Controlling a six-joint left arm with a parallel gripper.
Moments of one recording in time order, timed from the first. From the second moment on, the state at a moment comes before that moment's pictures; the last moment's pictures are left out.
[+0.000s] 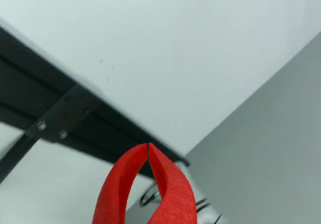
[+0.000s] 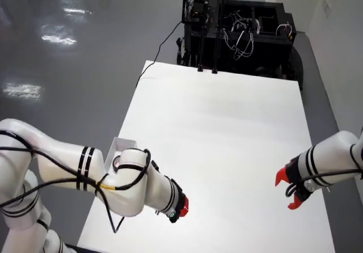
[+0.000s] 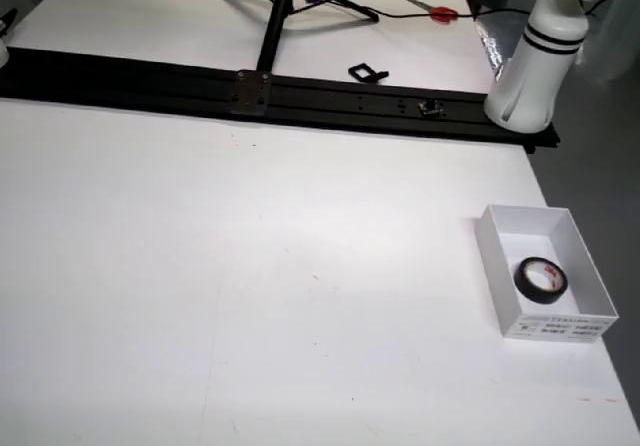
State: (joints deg) arm -79.6 18.7 85.6 19.4 50.4 -54.1
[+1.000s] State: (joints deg) arm -86.2 6.5 85.5 0.2 61.6 -30.7
